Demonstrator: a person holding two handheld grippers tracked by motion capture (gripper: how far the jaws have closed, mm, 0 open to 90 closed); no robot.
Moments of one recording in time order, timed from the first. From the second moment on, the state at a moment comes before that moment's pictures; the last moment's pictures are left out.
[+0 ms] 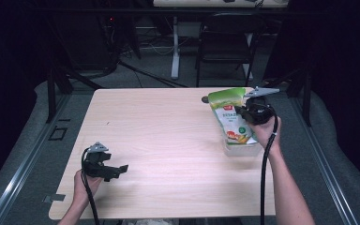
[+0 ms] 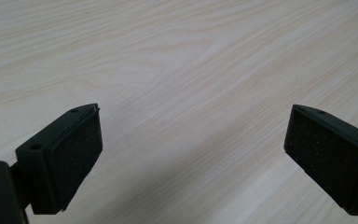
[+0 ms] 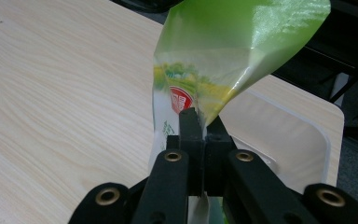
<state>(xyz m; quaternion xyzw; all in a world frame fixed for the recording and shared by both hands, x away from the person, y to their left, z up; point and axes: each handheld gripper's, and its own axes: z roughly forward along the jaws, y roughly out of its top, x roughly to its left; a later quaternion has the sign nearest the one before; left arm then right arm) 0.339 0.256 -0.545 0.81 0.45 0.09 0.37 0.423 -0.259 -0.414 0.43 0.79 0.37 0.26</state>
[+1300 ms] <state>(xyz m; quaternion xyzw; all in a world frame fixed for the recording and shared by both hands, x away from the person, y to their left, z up) 0.339 0.255 -0.546 0.81 0.45 0.09 0.36 0.423 -0.293 -0.435 0.42 0.78 0.38 0.25</state>
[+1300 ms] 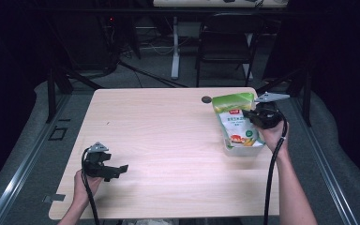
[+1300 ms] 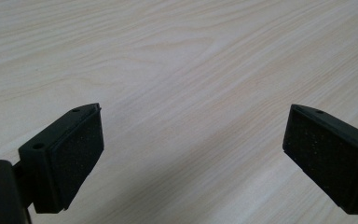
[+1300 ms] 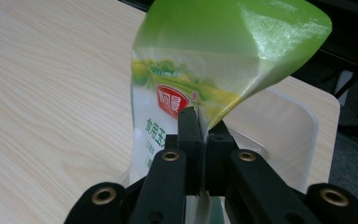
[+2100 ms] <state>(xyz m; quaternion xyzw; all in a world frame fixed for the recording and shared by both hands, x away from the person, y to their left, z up) 0.339 0.254 -0.546 0.81 0.45 0.09 0.36 0.435 -0.299 -0.425 0.47 0.78 0.36 0.20</state>
